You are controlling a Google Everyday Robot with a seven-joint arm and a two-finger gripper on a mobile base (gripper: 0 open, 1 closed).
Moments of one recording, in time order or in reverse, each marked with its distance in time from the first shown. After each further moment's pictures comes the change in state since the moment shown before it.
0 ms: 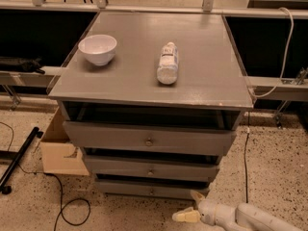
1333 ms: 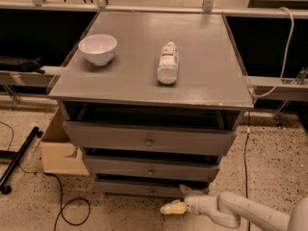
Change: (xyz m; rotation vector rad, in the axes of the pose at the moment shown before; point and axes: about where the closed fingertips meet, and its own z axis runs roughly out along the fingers) arm 0.007 -0.024 0.065 0.020 0.097 -0.046
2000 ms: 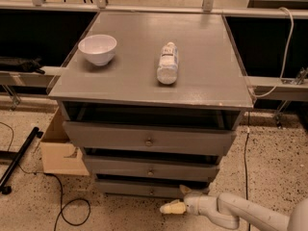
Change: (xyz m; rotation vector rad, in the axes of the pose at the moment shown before) arm 0.001 -0.003 0.005 0.012 -0.014 0.024
